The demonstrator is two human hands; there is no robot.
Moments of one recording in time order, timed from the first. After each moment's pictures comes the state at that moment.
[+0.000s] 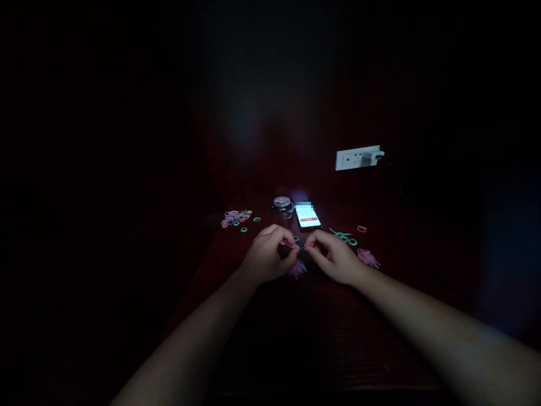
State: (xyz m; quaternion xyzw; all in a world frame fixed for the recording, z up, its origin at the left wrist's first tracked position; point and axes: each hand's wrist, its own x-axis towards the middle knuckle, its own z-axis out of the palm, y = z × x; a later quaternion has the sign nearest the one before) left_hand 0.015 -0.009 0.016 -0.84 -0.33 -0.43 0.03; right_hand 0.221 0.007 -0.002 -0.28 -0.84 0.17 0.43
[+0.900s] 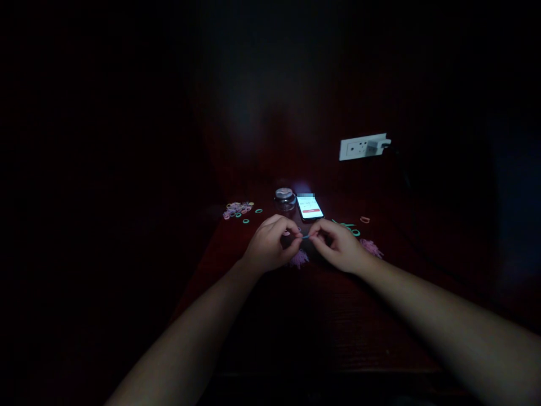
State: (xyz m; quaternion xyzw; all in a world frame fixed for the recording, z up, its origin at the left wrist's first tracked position) left_hand 0.016 -0.010 0.019 -0.84 -0.32 -0.43 0.03; right_hand 0.221 0.008 0.001 -0.27 -0.83 0.18 0.45
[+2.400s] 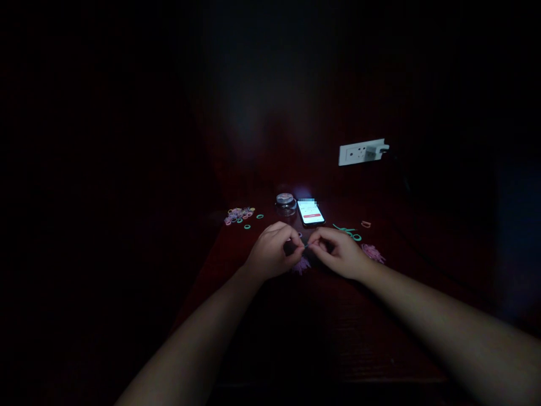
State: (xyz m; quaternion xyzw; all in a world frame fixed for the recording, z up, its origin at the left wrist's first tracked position) left_hand 0.014 -0.008 0.019 -0.85 -0.33 -0.40 0.02; right_hand 0.220 0.006 0.000 -0.26 -0.84 0.19 0.44
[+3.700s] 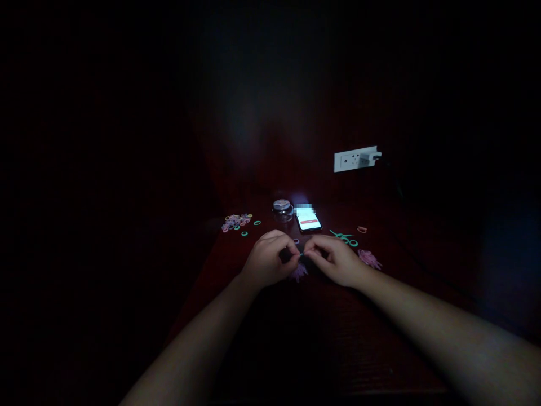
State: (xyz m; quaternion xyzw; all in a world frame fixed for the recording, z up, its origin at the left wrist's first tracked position) left_hand 0.012 -0.007 0.016 -0.85 -0.33 -0.41 0.01; right_hand 0.219 0.003 0.004 -0.28 -0.85 0.18 0.41
